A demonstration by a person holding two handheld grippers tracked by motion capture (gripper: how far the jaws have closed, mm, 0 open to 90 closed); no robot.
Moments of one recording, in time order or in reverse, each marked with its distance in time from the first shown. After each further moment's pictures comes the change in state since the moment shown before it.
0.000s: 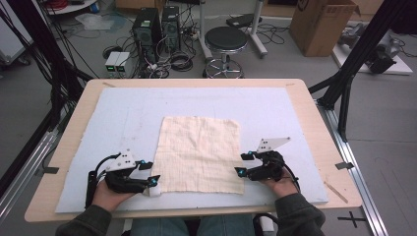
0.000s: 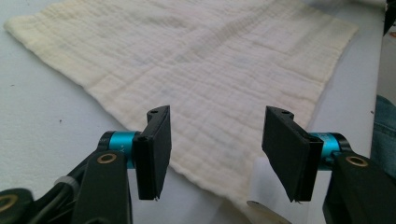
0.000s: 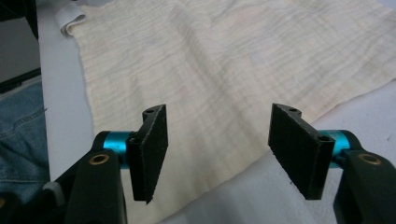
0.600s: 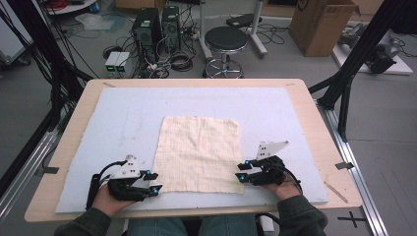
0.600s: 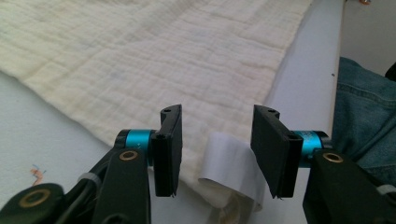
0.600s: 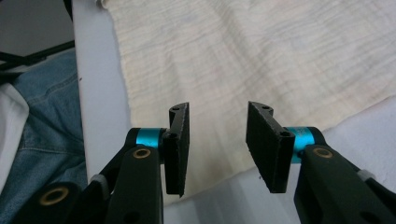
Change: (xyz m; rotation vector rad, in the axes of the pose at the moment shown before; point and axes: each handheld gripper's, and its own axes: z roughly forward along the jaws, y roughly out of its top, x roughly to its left) left arm -0.013 -0.007 0.003 0.070 -0.100 0.076; right arm 0.010 -0.004 -0.002 0.052 0.075 -0.071
